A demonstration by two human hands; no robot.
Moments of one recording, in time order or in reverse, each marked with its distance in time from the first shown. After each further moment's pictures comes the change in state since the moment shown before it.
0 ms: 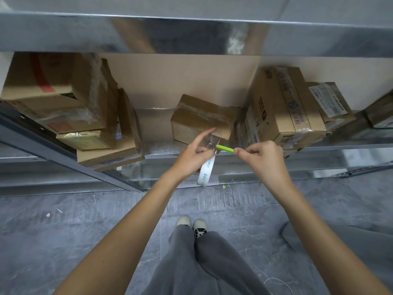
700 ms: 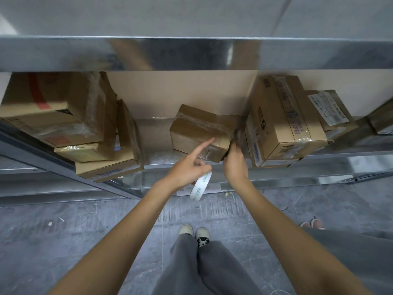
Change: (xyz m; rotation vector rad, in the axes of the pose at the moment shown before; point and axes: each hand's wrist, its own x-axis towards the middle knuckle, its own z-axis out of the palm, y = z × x) left_hand -0.001 0.007 -0.010 0.179 -0.093 -0.028; right_hand 0.064 0.033 0.102 -0.237 -0.023 0.070
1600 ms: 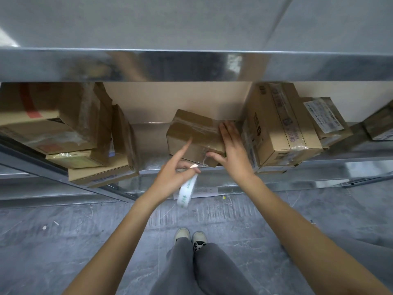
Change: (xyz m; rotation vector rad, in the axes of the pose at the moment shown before) left_hand -0.013 -0.010 -0.010 -0.164 0.172 0.031; right_hand 0.025 0.003 -0.029 0.079 0.145 -0.531
